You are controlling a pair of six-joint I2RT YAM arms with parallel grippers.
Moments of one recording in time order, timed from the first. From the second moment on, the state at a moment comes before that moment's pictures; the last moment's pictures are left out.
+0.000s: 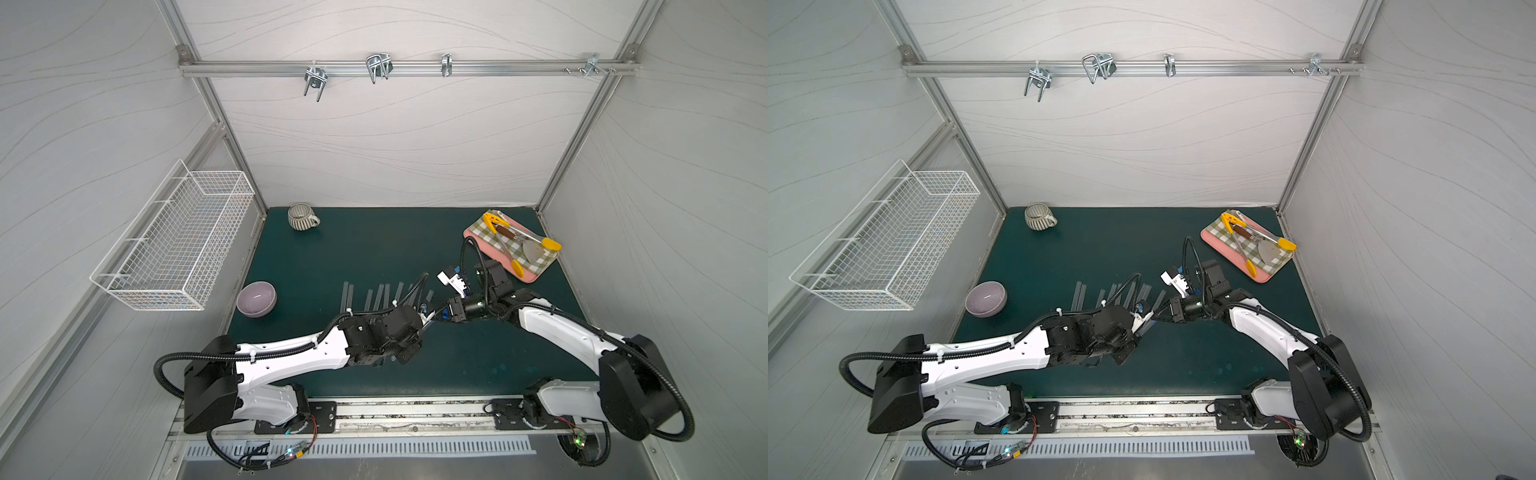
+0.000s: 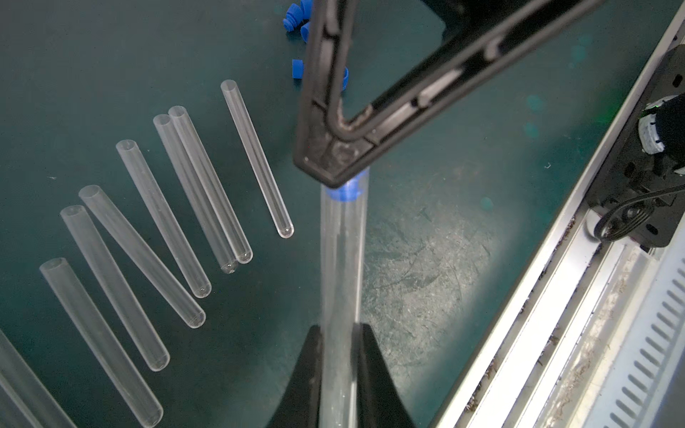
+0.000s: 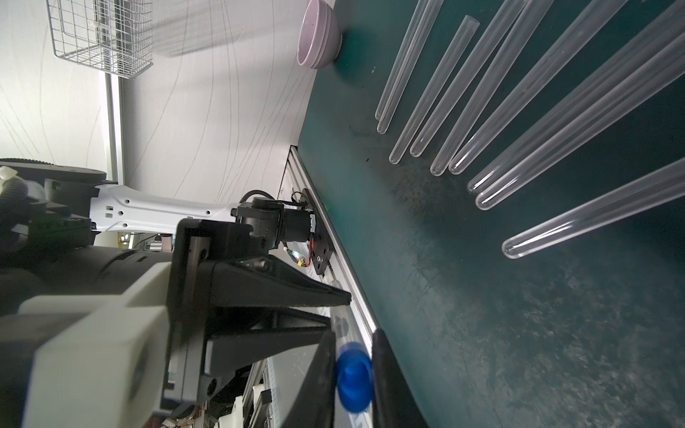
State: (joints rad) left arm -1.13 1.30 0.86 -0.48 -0.15 -0.21; right arm 0.51 1.29 0.71 -0.26 -1.01 0.40
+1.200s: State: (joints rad) left arm -1.13 1.29 0.86 -0.47 -0.19 -0.21; right arm 0.51 1.28 0.72 -0.26 -1.02 0.39
